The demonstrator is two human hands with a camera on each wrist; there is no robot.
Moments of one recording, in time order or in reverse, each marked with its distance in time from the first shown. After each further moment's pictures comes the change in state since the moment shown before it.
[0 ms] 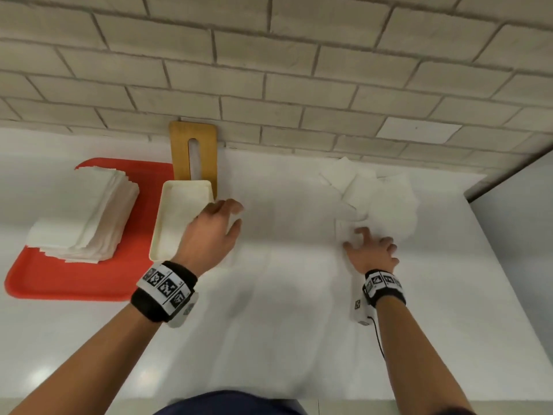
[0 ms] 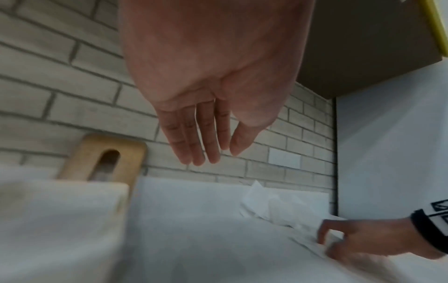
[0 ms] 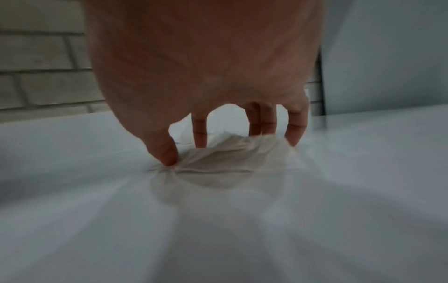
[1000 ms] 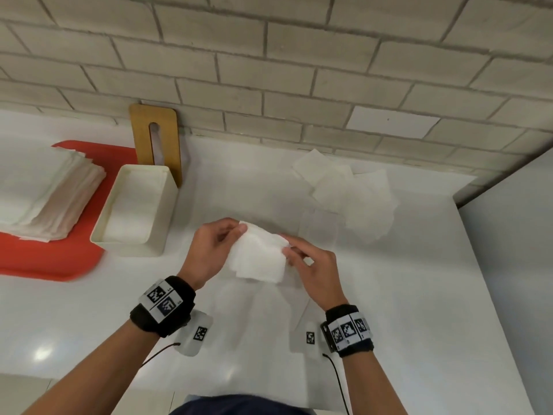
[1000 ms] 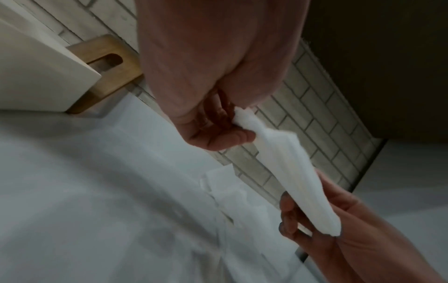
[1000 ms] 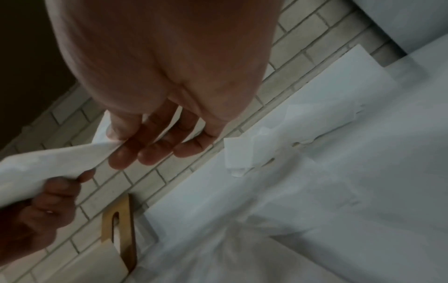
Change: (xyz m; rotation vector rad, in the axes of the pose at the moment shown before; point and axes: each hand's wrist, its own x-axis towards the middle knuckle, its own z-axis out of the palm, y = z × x) left_hand -0.016 0.117 0.094 -0.800 -0.010 -0.420; right_hand -0.060 0.030 -0.024 0.878 -0.166 -0.820
